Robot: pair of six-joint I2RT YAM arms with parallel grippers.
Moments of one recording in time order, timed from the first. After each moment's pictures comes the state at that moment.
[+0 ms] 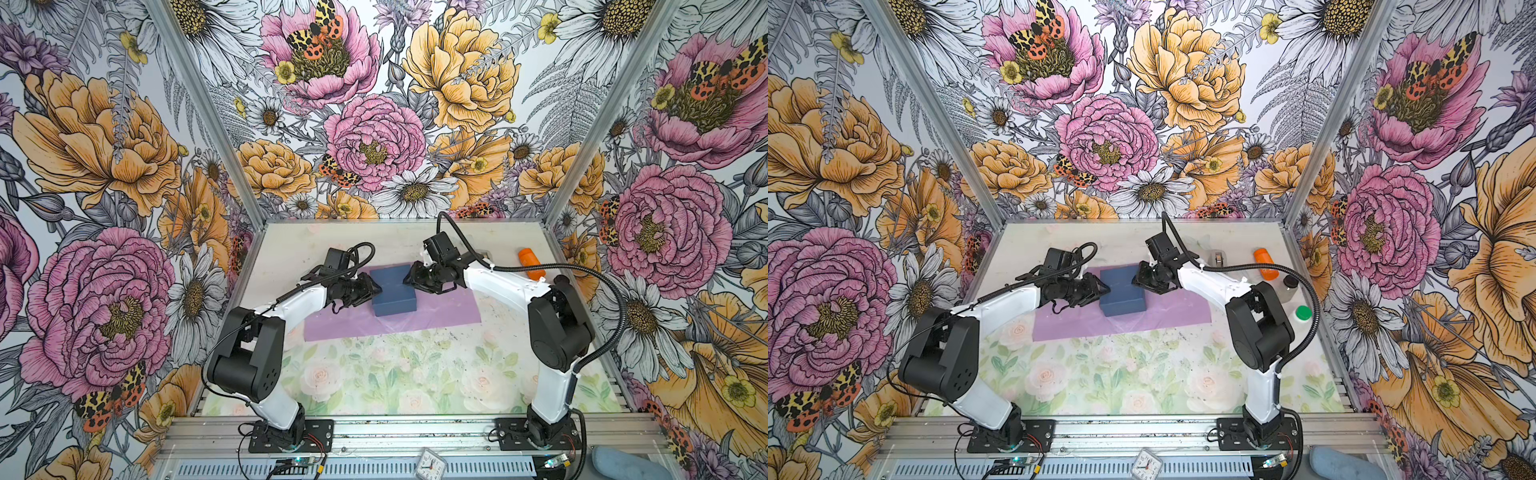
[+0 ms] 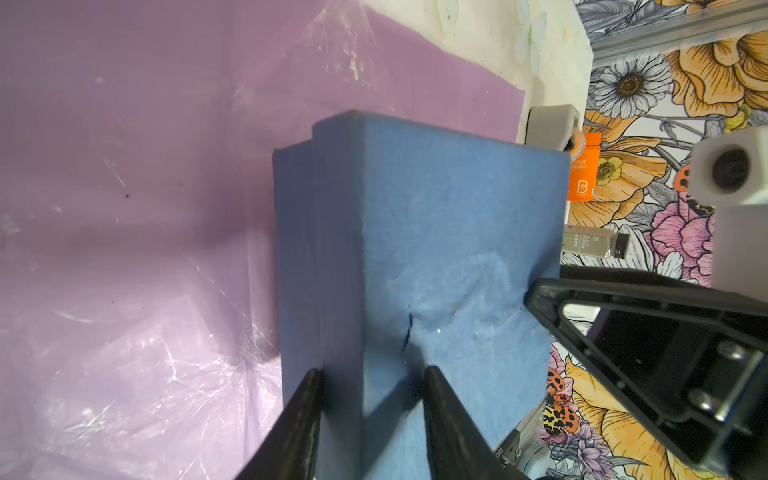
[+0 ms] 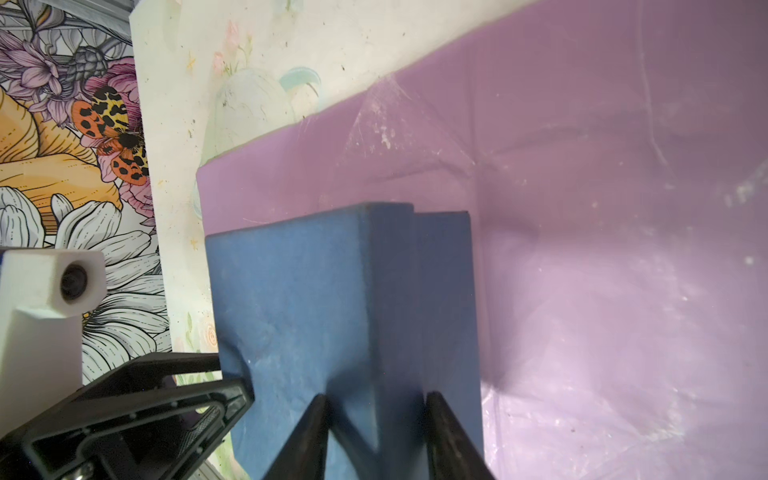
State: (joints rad) left arm -0.32 1.62 1.01 -0.30 0.48 -0.71; right arm 0.55 1.90 1.46 -0.50 -0.33 0.76
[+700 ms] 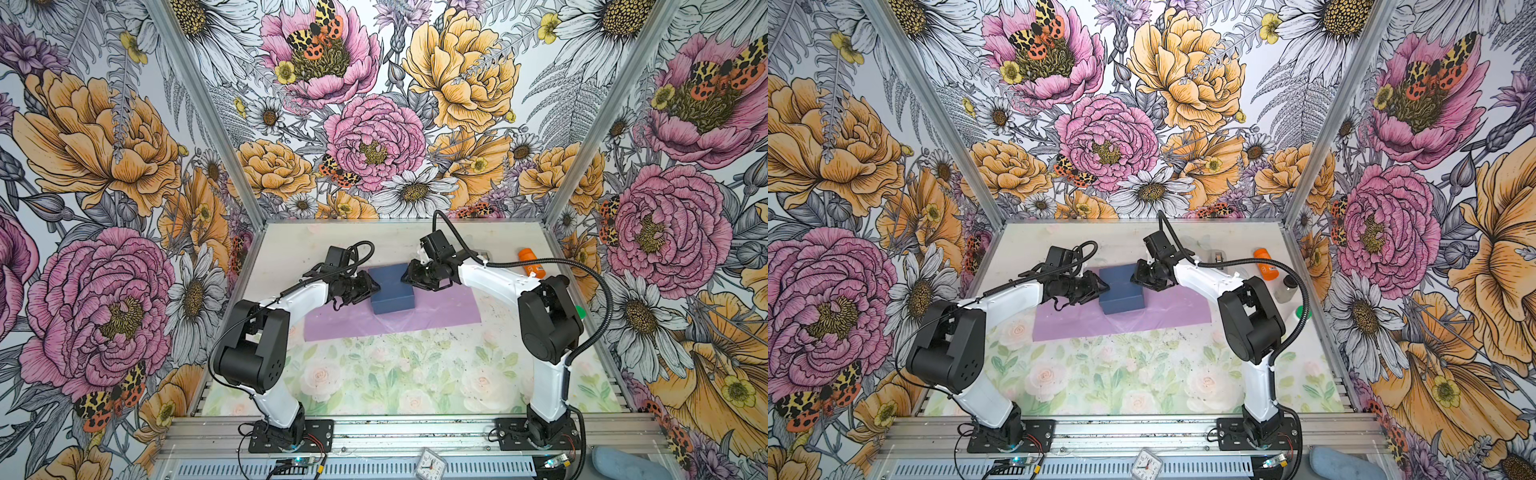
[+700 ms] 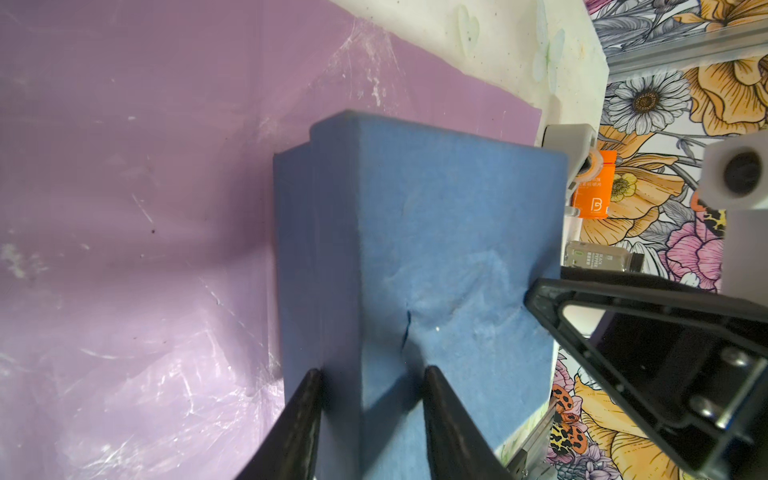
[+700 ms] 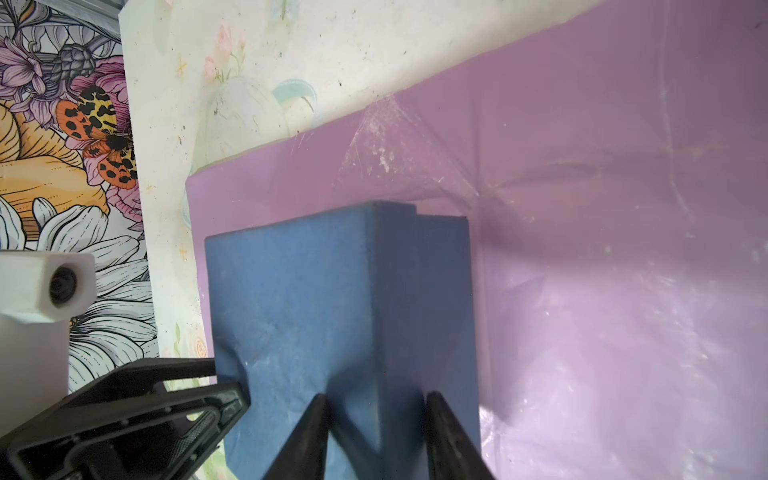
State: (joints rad) left arm -0.31 1.68 1.04 -0.29 0.46 -0.71; right arm 0.55 1.98 1.51 -0.50 -0.33 0.73
